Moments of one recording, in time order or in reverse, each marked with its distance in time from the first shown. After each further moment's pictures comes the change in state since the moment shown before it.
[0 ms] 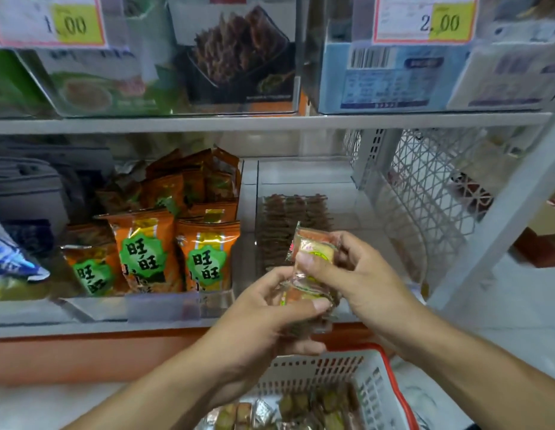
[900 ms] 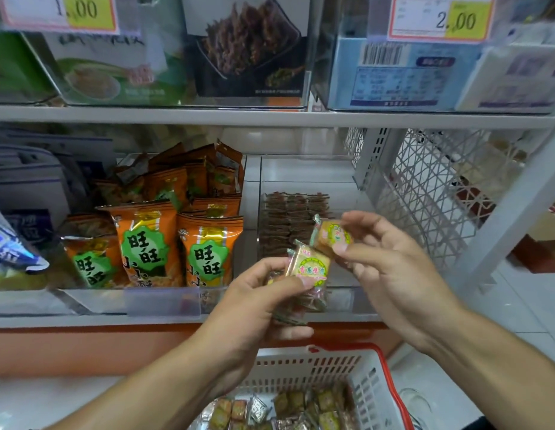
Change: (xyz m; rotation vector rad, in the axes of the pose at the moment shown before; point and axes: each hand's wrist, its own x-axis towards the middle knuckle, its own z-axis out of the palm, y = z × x) left_hand 0.004 0.000 -0.008 0.000 0.147 0.024; right_hand 0.002 -0.009 -0.016 0.367 0.089 -0.004
